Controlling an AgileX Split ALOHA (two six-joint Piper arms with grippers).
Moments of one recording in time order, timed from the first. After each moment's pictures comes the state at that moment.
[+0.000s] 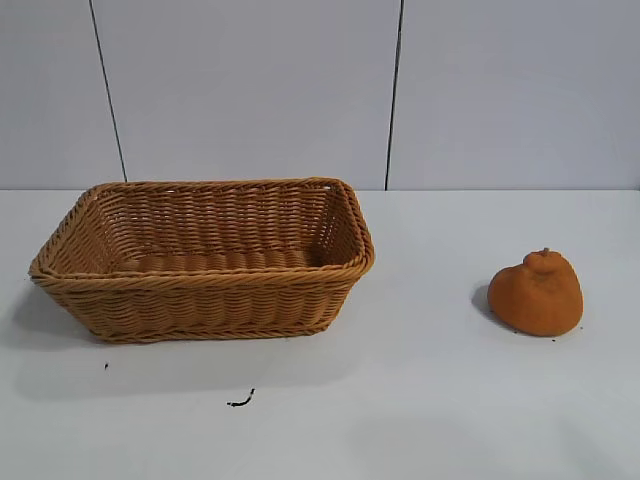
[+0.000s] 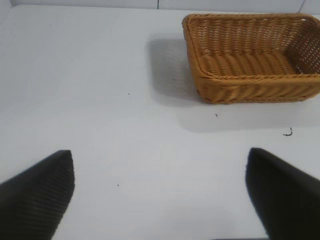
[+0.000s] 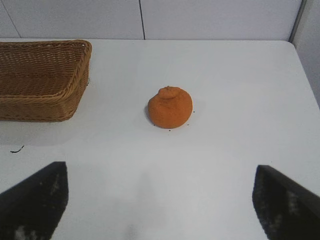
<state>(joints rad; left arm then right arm) -0.03 -0.01 -0.50 0.00 1.06 -0.04 0.04 0.53 -0.75 0.05 1.01 0.01</state>
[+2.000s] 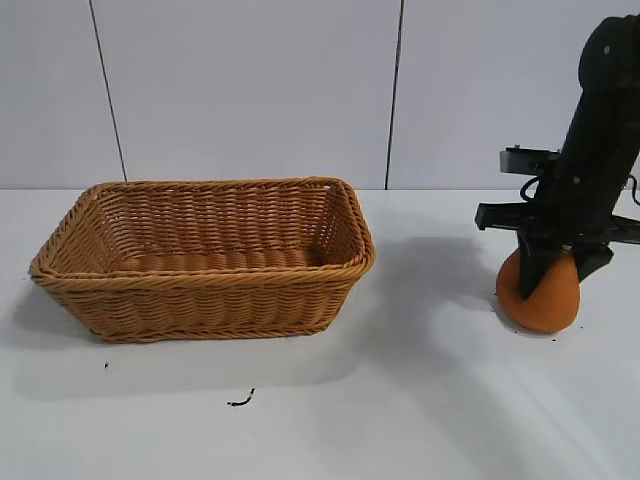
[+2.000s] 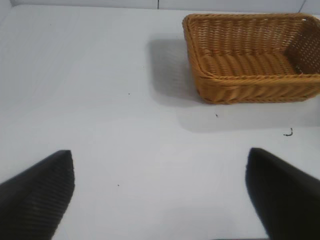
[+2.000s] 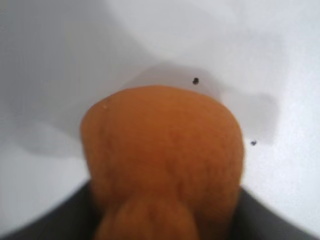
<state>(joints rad) -0.03 -0.01 -0.50 0.00 1.06 -0.04 0.04 2.16 -1.70 0.09 1.11 0.02</state>
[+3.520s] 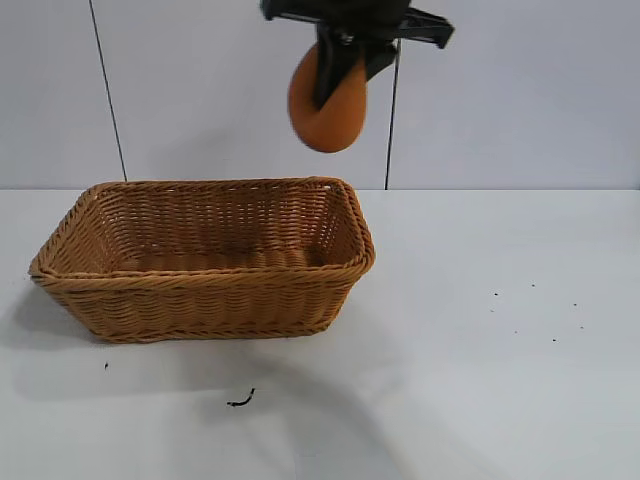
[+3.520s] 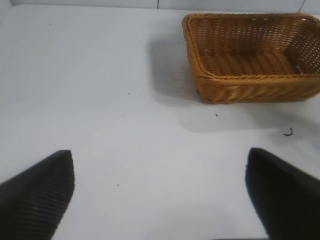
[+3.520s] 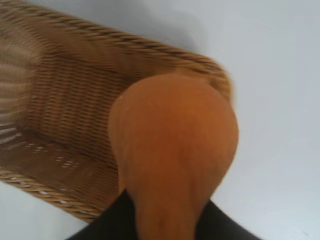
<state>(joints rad) -0.03 -0.01 -0.50 0.00 1.06 -0.04 0.63 2.27 -2.08 0.08 0.97 0.07</state>
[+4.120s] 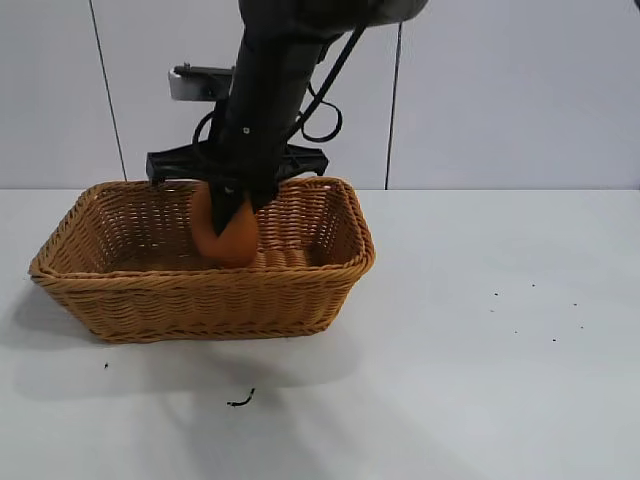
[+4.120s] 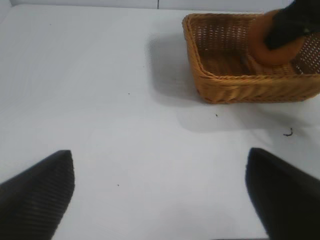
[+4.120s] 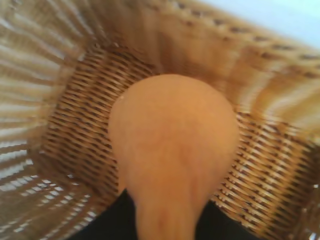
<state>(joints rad) -0.03 -0.01 -0.50 0.00 1.06 -0.04 0.64 2.40 -2.08 0.08 0.90 0.07</state>
